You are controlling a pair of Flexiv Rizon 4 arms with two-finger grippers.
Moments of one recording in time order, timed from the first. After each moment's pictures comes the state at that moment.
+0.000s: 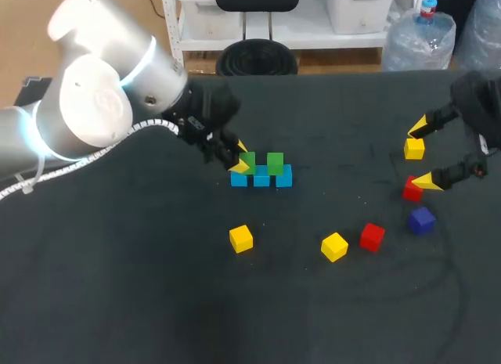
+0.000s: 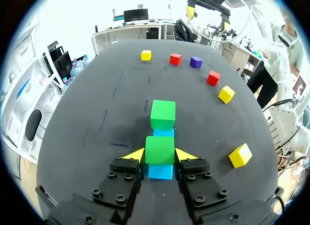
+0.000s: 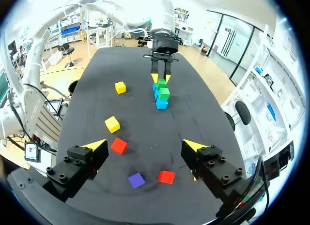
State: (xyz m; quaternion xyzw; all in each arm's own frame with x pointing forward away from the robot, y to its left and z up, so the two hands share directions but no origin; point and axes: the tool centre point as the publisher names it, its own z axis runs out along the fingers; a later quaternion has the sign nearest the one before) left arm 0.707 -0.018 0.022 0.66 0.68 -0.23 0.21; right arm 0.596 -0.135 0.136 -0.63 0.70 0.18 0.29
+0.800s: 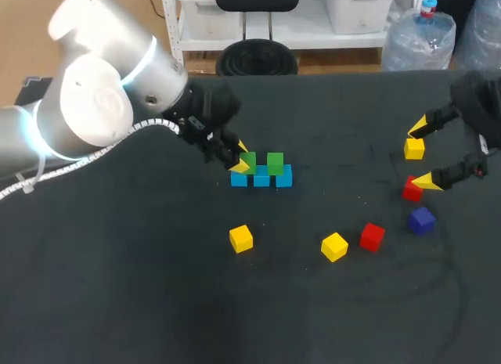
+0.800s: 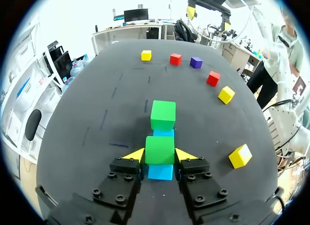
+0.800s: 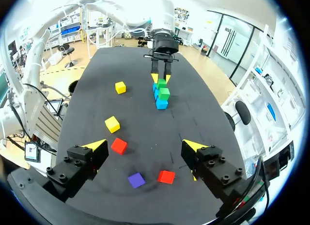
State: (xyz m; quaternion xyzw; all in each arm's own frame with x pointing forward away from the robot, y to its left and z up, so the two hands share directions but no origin) left arm 0.707 -0.019 0.022 0.66 0.68 -0.23 0.21; right arm 0.596 -0.135 0.136 -0.63 0.70 0.18 0.29
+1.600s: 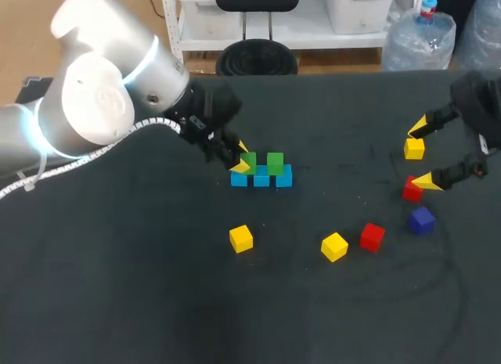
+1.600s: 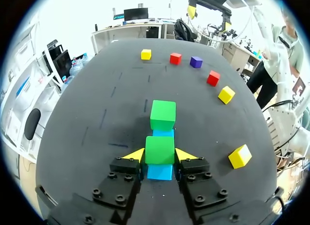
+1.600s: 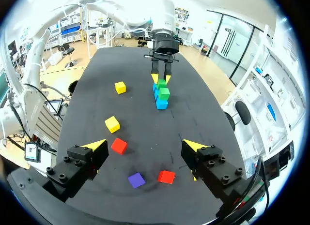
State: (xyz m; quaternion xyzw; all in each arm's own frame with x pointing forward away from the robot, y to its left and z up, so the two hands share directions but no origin) left arm 0.707 -0.020 0.021 0.66 0.69 -0.23 0.20; right arm 0.596 -0.135 0.136 -0.63 0.70 0.18 0.29
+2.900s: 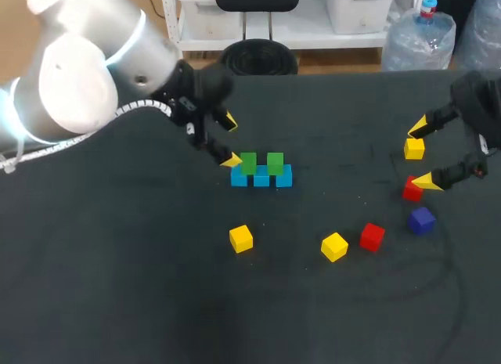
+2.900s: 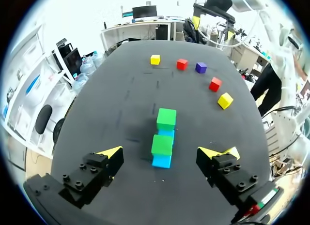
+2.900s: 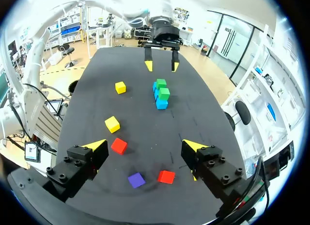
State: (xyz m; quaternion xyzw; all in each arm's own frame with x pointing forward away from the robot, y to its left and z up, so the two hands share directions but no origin) left arm 0.706 0.000 0.069 0.64 0.71 -0.19 0.21; right arm 0.596 -0.135 0.136 -0.63 0.70 0.18 0.29
